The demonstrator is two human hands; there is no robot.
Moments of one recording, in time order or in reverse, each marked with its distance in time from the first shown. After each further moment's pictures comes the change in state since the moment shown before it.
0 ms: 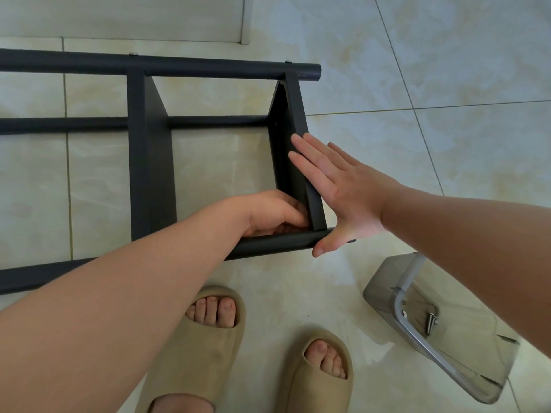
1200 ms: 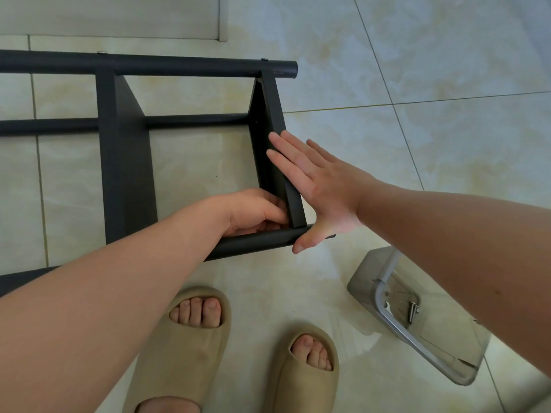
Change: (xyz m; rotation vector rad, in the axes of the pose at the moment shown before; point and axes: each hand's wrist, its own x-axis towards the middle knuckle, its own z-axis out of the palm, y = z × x) left_hand -0.003 0.005 0.004 -0.033 0.018 -0.001; right_hand 0.001 0.001 0.003 0.014 0.032 0.000
